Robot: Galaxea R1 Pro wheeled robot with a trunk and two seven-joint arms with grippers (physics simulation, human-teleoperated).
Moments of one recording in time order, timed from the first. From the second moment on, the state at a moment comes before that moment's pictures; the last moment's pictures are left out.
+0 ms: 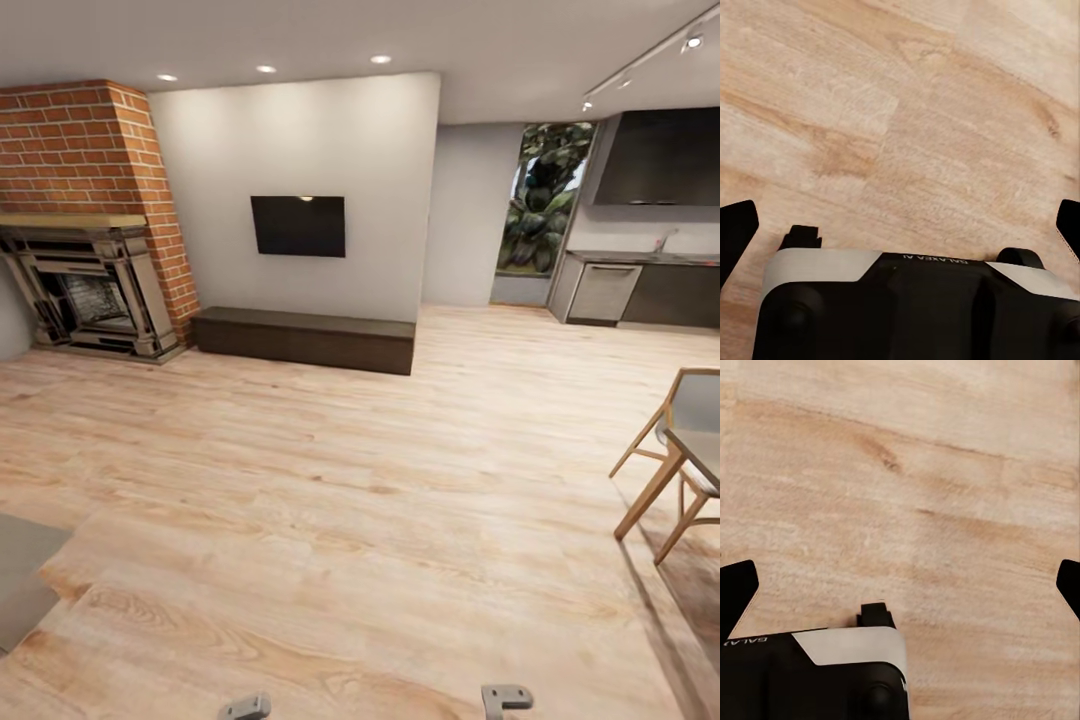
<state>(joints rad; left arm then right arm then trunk) -0.26 -0.08 0.21 -0.45 0.00 0.26 -0.10 -0.47 0.06 0.40 -0.08 -0.39 0.08 -0.27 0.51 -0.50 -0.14</state>
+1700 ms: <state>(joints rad) -0.26 -0.08 0.21 -0.45 0.00 0.26 -0.10 -0.47 0.06 0.40 -0.08 -0.39 0.08 -0.27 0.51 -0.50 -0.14</state>
